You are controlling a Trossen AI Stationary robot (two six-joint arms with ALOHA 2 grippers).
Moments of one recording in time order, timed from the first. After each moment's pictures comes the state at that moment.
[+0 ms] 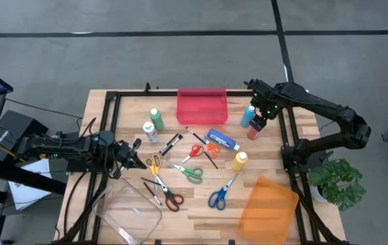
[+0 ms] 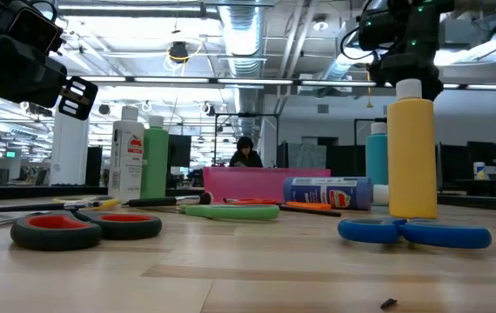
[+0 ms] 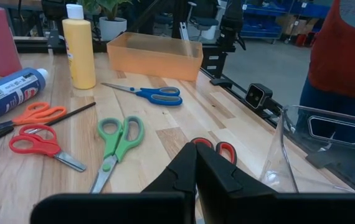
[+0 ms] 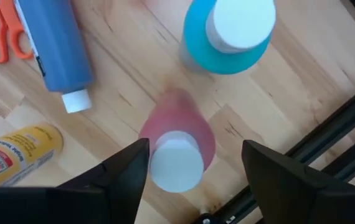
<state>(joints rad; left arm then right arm) 0.03 0.30 0.04 0.03 0.44 -0.01 -0.60 1.26 1.12 -1.26 0.05 0.16</state>
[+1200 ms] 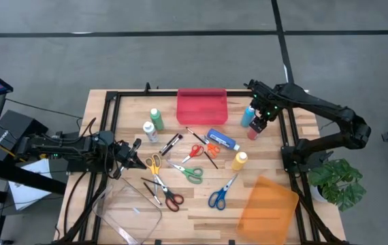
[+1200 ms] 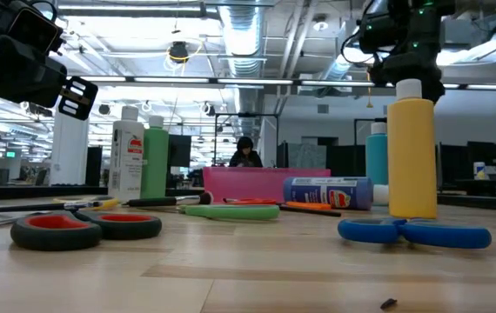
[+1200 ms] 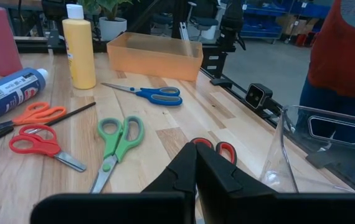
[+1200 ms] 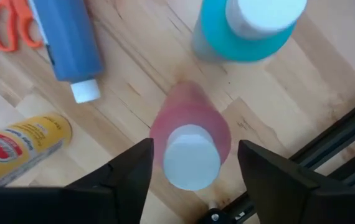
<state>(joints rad) 0.03 0.30 0.04 0.03 0.44 -0.01 -0.60 1.26 1.10 -1.26 0.00 0.16</state>
